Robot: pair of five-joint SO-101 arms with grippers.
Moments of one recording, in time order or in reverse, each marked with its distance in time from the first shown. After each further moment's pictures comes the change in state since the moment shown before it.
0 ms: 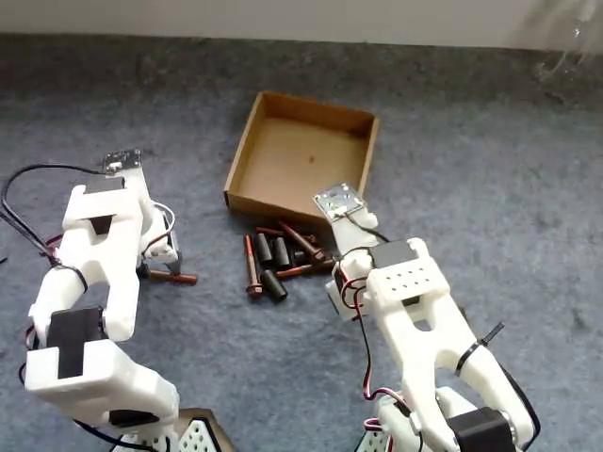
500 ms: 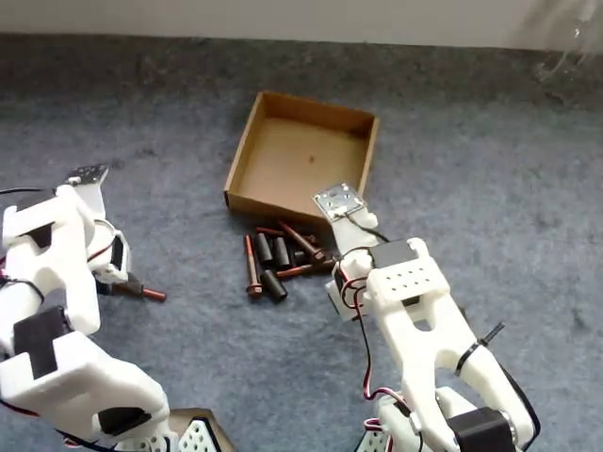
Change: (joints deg) left arm -16.9 1.6 -4.7 4.0 -25.1; right arm 0.0 0.0 0.0 0.0 0.0
